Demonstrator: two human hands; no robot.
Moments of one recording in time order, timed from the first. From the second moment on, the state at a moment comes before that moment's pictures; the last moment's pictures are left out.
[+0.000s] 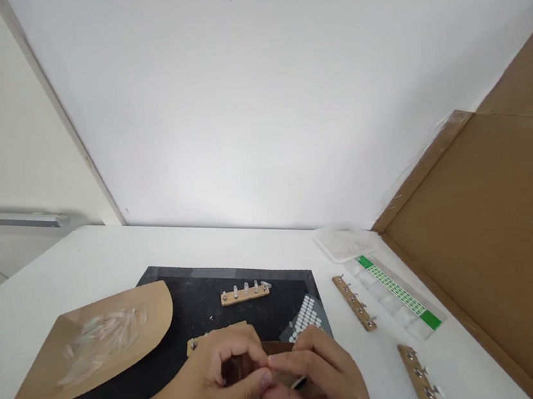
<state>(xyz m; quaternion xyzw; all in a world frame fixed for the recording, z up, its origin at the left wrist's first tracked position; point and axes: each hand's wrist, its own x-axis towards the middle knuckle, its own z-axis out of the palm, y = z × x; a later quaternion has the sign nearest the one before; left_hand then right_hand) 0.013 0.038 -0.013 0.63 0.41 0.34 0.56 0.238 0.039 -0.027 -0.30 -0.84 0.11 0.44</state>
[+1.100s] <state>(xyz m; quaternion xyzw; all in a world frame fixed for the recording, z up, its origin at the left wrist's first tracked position) -0.053 0.086 -0.025 0.75 0.62 0.21 0.09 0.141 0.127 -0.012 -0.39 -0.88 0.09 0.26</state>
